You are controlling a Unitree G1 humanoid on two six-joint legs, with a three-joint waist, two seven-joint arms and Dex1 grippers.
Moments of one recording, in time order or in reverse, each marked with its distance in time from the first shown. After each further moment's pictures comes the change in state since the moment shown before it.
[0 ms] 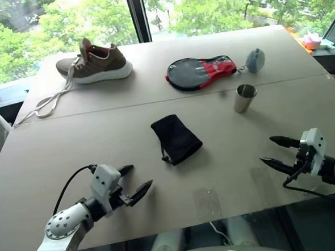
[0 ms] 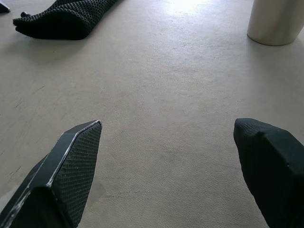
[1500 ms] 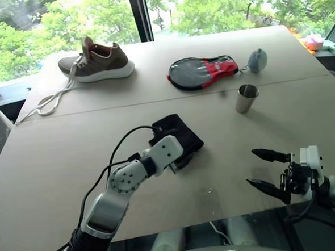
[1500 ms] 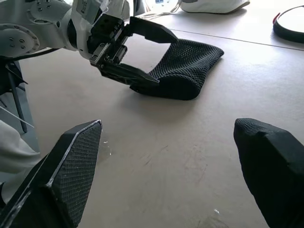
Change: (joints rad) left arm -0.505 -0.077 -0.474 -0.069 0.498 0.068 0.220; right arm 0.234 0.095 0.032 -0.361 0.157 -0.002 0.034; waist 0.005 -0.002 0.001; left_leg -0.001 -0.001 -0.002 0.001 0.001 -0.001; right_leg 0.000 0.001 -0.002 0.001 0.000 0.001
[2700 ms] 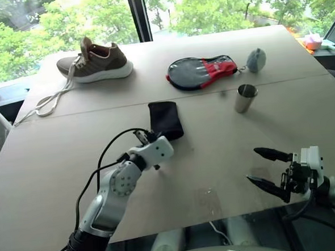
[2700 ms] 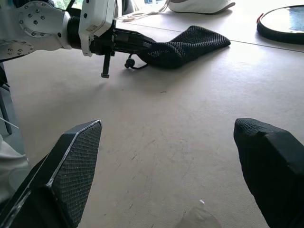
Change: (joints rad) left arm 0.044 0.019 0.065 0.123 0.314 -0.148 0.169; right arm -0.016 0.017 -0.001 0.037 -0.022 -0.044 -0.020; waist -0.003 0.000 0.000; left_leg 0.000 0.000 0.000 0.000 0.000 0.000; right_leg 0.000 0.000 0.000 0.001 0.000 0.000
